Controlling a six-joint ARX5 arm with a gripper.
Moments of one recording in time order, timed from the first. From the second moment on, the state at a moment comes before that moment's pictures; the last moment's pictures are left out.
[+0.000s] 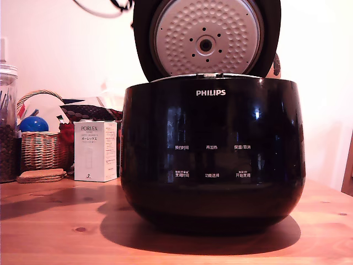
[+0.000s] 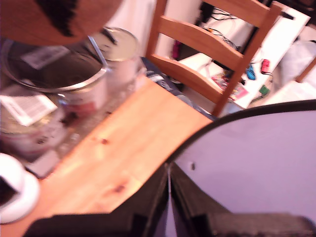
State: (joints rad) arm -0.54 1.92 2.08 -0.77 0.45 0.12
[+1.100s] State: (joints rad) arm -0.56 1.67 1.53 -0.26 0.47 -0.03
